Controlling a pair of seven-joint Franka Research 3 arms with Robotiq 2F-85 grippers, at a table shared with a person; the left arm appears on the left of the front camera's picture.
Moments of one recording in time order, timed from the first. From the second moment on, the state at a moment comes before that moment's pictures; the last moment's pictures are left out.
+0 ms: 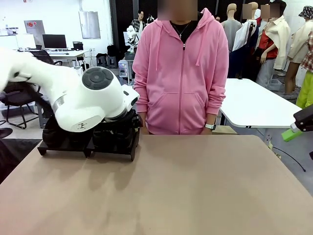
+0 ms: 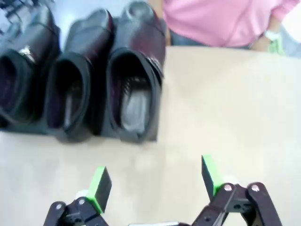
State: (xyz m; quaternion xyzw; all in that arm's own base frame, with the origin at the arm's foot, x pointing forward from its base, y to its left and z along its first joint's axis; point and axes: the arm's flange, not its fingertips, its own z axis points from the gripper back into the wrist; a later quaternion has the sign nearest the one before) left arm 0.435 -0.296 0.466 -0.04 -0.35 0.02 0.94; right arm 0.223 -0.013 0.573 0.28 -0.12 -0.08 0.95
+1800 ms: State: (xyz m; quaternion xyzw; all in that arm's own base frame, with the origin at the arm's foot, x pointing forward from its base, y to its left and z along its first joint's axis) left arm 0.301 -0.043 0.500 -0.52 -0.07 -0.31 0.79; right arm 0.223 -0.013 0.573 0.28 -0.12 -0.08 0.95
